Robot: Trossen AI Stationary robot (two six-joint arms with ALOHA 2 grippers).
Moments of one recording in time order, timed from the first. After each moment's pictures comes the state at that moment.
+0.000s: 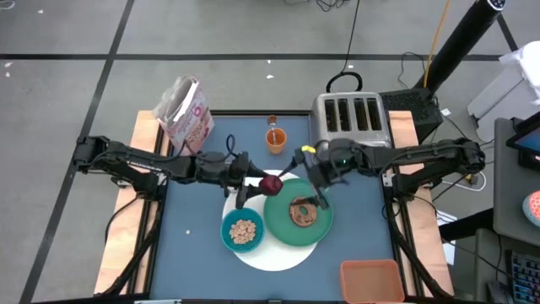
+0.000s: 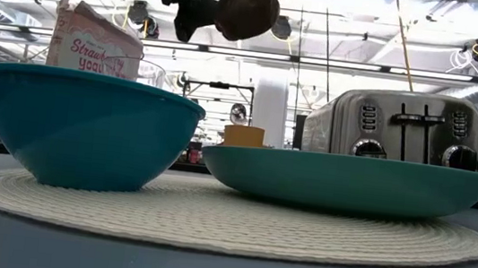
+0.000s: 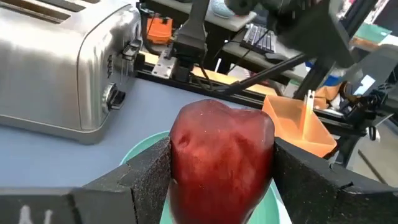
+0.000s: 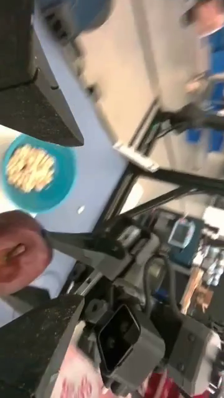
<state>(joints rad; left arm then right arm) -0.05 1.34 0.78 0.34 0.05 -0.29 0.00 1.29 0.95 0.13 -0.39 -0.37</state>
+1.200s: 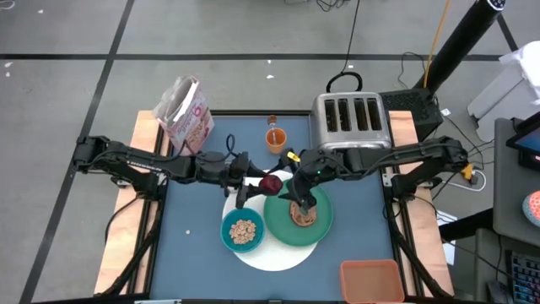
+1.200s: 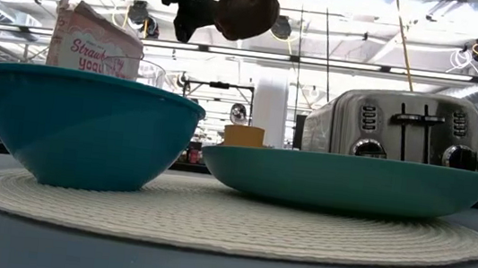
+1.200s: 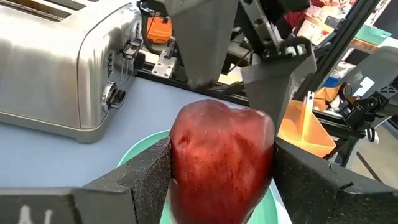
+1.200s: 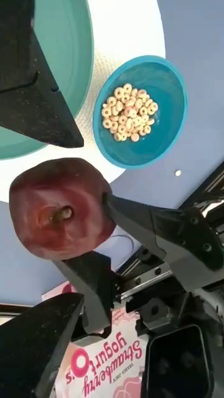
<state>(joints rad) -0.05 1.34 0.78 0.34 0.05 -0.30 0.09 1.48 1.24 -0.32 0.00 -0.68</state>
